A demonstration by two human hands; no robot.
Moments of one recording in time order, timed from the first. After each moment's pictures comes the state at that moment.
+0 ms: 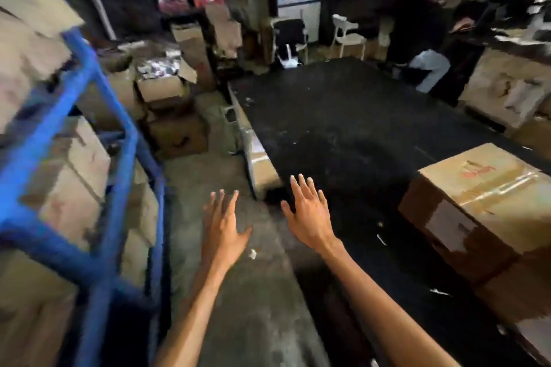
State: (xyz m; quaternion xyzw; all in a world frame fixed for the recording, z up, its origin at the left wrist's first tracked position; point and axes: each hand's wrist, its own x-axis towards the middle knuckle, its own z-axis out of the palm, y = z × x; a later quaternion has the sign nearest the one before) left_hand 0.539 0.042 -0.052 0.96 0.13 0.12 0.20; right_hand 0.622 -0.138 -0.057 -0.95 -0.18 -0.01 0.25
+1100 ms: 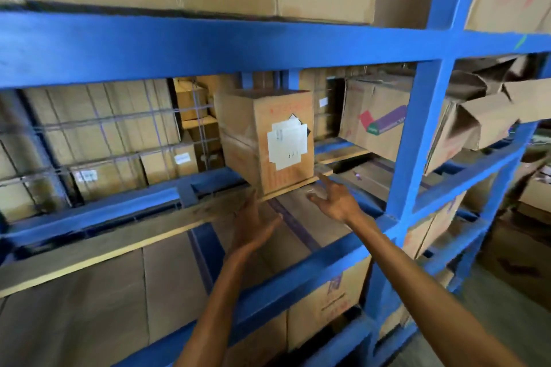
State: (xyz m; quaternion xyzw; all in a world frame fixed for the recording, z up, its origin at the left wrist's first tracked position) left_hand 0.140 0.388 0.077 0.63 0.61 0.41 0.25; right_hand 0.363 0.447 0.097 -0.62 -0.72 0.16 0.27
